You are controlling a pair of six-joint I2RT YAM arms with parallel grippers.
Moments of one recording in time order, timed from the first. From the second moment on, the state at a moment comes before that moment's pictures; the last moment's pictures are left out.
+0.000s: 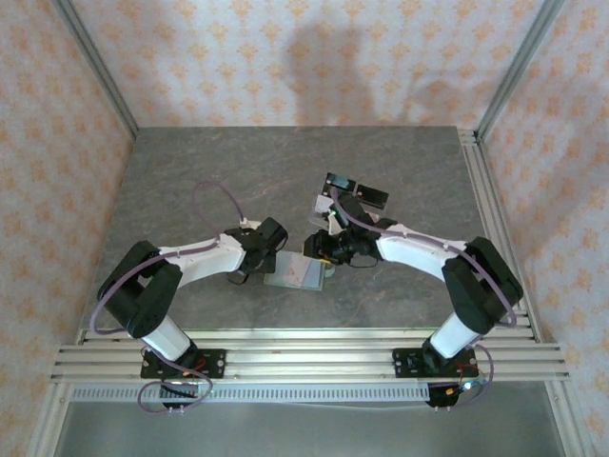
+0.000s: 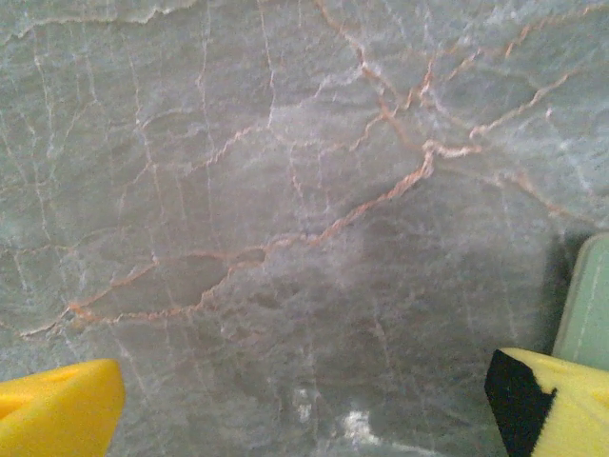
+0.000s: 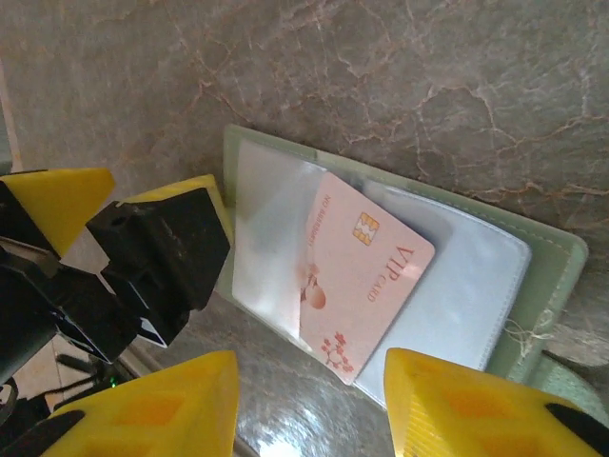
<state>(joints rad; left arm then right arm) -0.62 1.60 0.85 -0.61 -0.44 -0.66 0.67 1.59 0.91 -0.26 -0.45 0.80</state>
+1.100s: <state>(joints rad) -0.62 1.59 0.79 -0.47 -0.39 -0.68 0.80 1.61 0.76 -0.03 -0.21 1.08</state>
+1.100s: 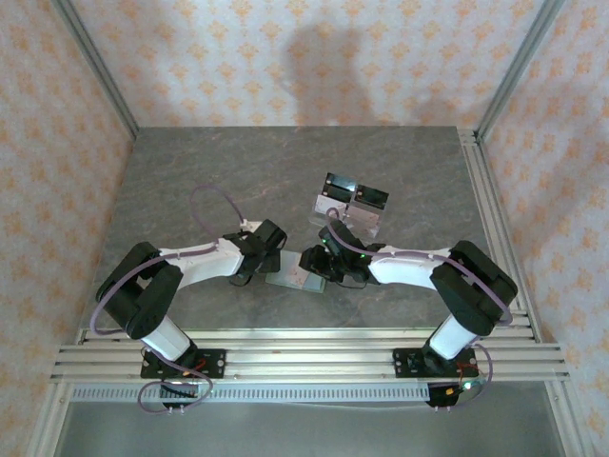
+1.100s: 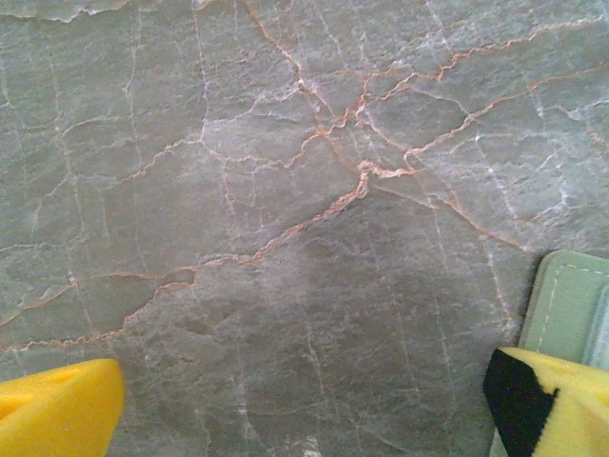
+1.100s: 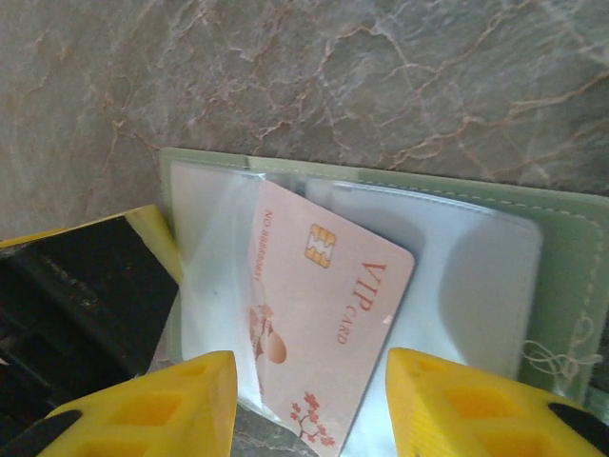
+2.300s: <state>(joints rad) -0.69 1.58 0.74 -0.41 -0.43 -0.78 0.80 1.56 0.65 0.07 -0.24 1.17</state>
